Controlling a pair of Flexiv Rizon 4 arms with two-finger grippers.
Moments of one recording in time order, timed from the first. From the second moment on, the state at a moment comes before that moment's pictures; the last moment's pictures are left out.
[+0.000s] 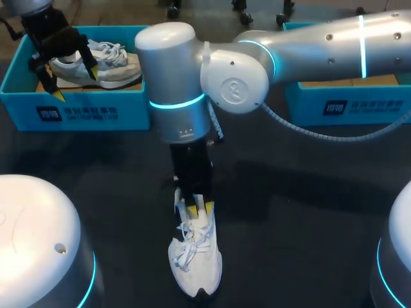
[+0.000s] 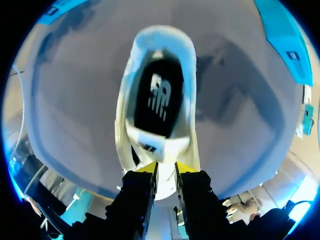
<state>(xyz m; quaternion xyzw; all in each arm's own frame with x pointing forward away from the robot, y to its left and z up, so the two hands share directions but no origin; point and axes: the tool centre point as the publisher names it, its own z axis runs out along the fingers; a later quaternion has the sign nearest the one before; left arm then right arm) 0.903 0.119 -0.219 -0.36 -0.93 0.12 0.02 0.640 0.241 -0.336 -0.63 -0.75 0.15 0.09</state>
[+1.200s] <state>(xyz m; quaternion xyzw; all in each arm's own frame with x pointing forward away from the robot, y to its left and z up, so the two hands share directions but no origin) 0.903 0.119 -0.219 -0.36 -0.93 0.12 0.02 0.664 0.242 -0.299 -0.53 -0.82 0.19 0.03</state>
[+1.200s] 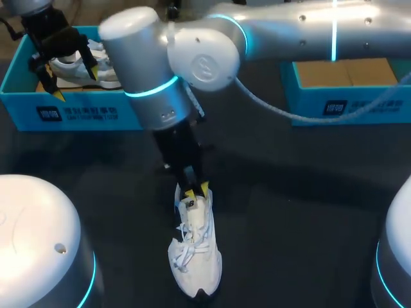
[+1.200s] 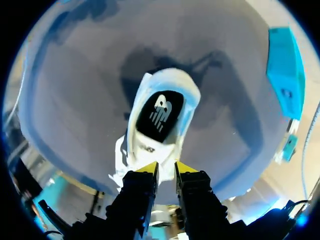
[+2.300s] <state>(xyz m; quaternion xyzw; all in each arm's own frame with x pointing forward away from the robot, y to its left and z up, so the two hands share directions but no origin) 0.903 0.119 -0.219 -0.36 -0.93 0.12 0.02 0.732 0.268 -0.268 -0.10 -0.97 0.08 -0.21</state>
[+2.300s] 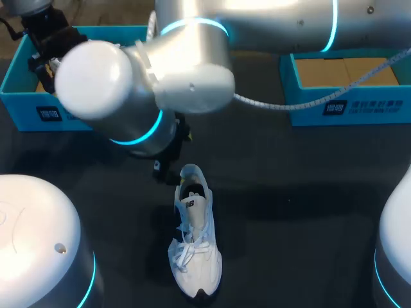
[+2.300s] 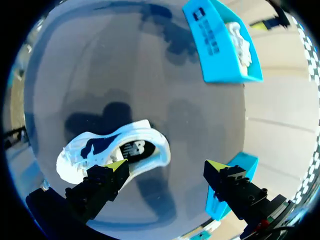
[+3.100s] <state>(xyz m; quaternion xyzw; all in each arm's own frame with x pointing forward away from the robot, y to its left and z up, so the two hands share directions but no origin) 0.903 0.119 -0.219 -0.36 -0.93 0.12 0.02 0.760 0.263 -0.329 -0.01 -0.99 0.05 -0.14</state>
